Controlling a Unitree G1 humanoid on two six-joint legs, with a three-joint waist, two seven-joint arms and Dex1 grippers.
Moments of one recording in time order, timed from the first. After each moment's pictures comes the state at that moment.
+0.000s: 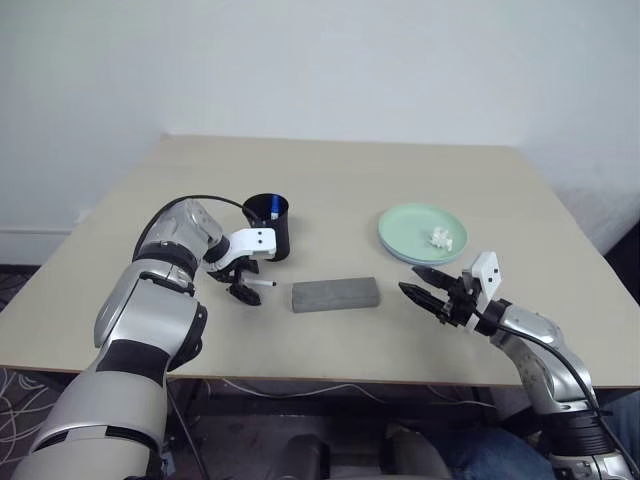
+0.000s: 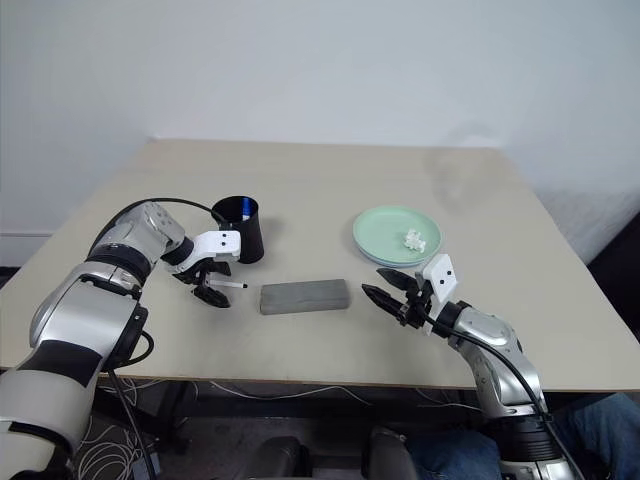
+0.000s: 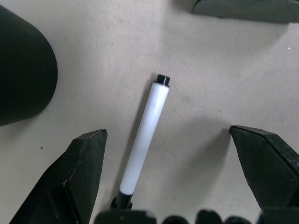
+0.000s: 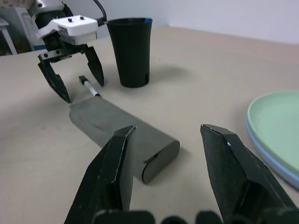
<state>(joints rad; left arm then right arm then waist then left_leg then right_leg) -1.18 0.54 -0.43 1.38 0.47 -0.08 -1.38 -0.16 -0.41 0.01 -0.10 0.39 0.27 0.81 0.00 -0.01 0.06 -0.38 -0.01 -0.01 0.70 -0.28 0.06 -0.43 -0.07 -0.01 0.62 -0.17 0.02</state>
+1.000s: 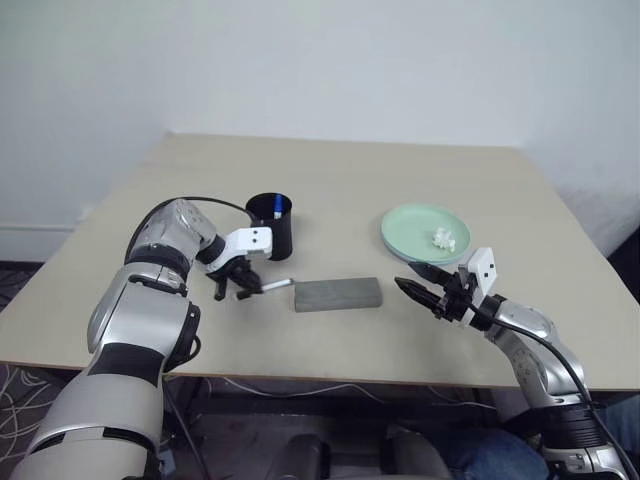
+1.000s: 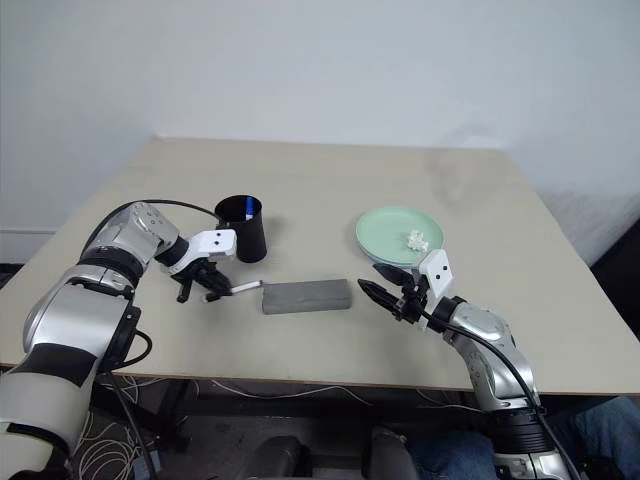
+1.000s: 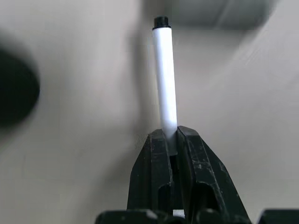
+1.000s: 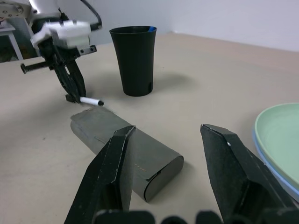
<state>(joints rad) -1.16 0.53 -0.28 1.35 0.35 -0.17 -1.55 -0.17 -0.39 0.02 -0.08 0.38 0.26 0.81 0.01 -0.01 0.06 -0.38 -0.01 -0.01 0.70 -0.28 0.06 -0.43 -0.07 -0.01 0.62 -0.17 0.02</state>
